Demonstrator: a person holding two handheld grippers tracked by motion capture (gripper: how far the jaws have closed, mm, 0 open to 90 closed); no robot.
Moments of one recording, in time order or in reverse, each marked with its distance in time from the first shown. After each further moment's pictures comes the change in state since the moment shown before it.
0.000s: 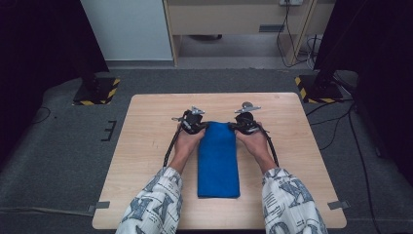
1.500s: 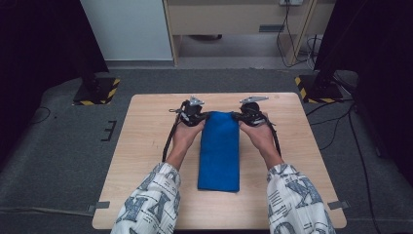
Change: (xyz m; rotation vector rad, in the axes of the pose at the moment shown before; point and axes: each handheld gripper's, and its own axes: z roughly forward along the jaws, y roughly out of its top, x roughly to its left) left arm -0.005 0.037 -0.033 -0.079 -0.018 0.034; right arm 0.002 0.034 -0.040 -0.074 -0.018 -0.008
